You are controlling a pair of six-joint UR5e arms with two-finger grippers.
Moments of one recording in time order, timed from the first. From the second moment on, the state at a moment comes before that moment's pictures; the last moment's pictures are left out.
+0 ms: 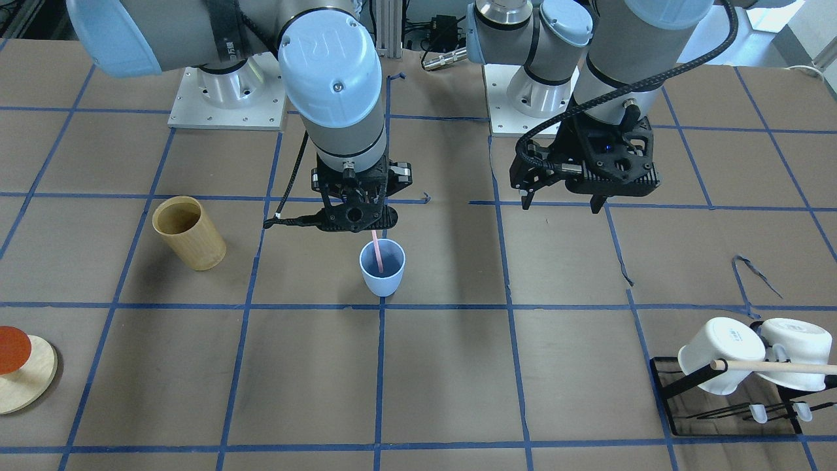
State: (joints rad) left arm -1.60 -1.63 -1.58 -1.43 1.59 0.03; right arm 1.91 -1.22 1.29 -1.42 -1.44 0.27
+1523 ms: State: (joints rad) left arm -1.60 -1.63 -1.58 -1.43 1.59 0.03; right arm 1.63 -1.45 1.30 -1.40 -1.58 -0.07
